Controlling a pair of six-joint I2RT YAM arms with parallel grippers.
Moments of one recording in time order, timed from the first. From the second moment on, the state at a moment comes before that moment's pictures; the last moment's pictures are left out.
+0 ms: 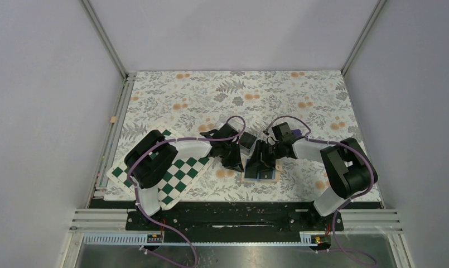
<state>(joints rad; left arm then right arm) -0.82 1.85 1.03 -0.22 0.37 -0.84 0.41 1.62 0.68 -0.19 -0.69 0.70</state>
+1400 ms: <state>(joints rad) -0.86 1.85 1.05 -0.05 0.43 -0.94 0.45 1.49 0.70 -0.54 -0.42 0.51</state>
